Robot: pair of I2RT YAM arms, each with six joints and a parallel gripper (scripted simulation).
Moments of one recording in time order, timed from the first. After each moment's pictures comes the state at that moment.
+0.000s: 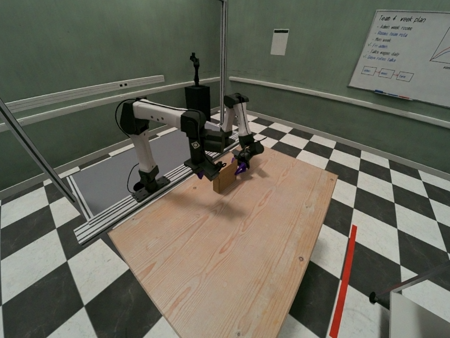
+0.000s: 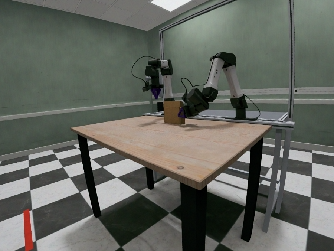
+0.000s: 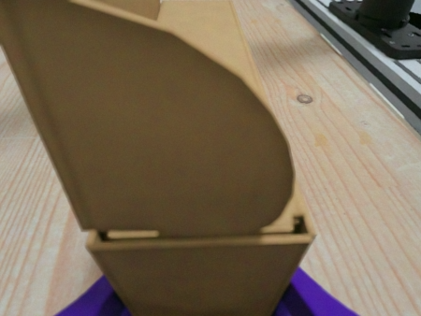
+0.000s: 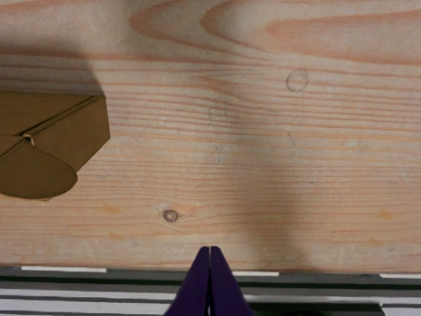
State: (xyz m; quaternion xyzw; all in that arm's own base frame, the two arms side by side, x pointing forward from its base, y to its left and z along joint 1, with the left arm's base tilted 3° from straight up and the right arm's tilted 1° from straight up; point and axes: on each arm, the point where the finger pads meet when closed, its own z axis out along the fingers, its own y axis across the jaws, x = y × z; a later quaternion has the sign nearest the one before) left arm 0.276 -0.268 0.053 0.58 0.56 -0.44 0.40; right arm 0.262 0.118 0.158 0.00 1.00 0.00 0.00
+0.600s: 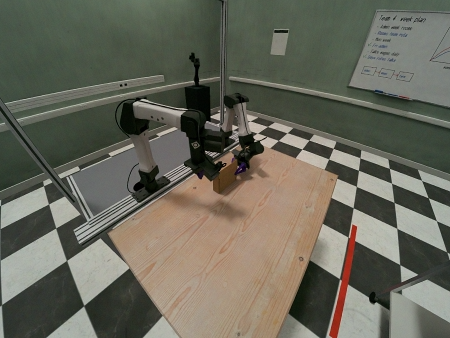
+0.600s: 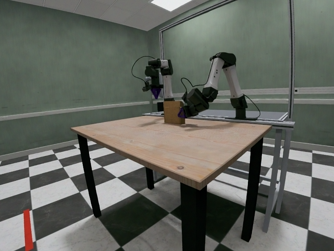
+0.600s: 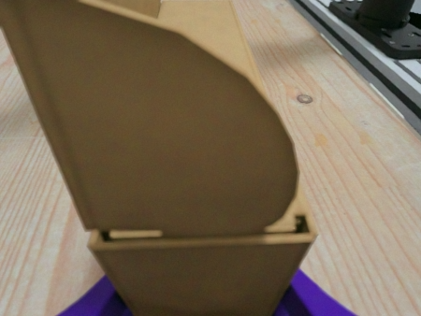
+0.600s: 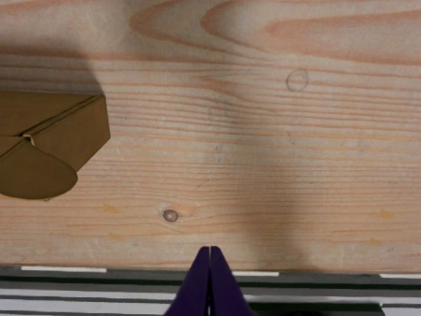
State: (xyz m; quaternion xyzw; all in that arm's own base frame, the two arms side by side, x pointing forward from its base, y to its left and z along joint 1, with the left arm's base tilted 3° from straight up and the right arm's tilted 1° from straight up) left arm 0.276 -0.268 0.053 0.58 0.56 -0.44 0.40; right arm 0.262 0.118 0.158 0.00 1.00 0.00 0.00
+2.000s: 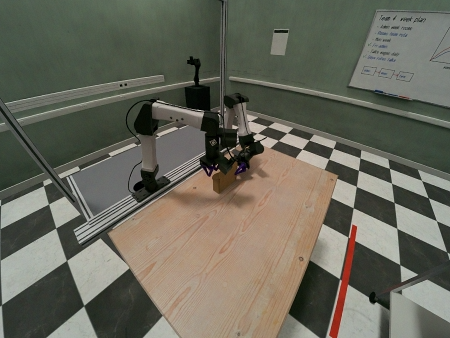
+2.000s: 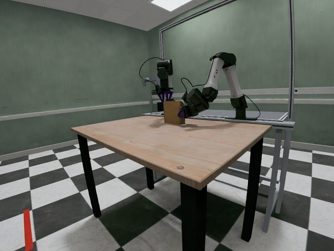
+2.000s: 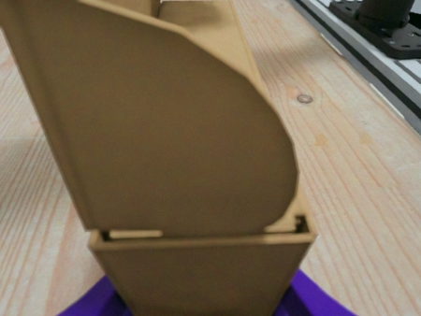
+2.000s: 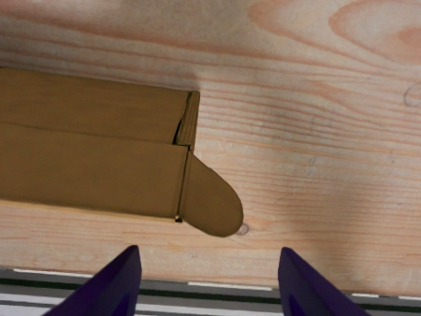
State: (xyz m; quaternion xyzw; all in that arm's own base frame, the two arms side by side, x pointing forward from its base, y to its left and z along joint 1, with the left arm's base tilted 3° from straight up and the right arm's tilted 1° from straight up) left arm 0.276 -0.268 0.053 0.58 0.56 -0.44 0.40; right arm 0.256 0.201 0.131 -0.04 1.00 -0.01 0.00
